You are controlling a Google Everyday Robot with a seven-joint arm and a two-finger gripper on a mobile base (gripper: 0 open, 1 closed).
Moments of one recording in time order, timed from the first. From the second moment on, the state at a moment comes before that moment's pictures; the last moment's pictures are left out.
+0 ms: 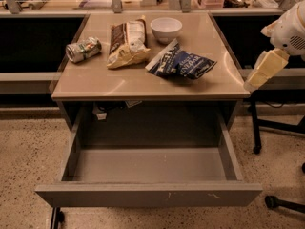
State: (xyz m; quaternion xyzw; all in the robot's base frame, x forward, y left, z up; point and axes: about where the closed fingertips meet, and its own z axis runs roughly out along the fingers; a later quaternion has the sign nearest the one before) arm 0.578 -0.275 0.927 -0.52 0.81 0.00 0.27
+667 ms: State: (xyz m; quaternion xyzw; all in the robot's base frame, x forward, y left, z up) arm 0.586 -0.276 0.917 -0.50 0.82 0.01 0.28
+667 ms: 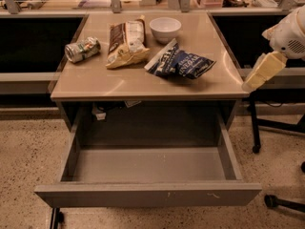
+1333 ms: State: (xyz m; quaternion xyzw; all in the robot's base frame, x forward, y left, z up) arm 0.649 -0.253 0.911 -0.41 0.81 0.08 0.41
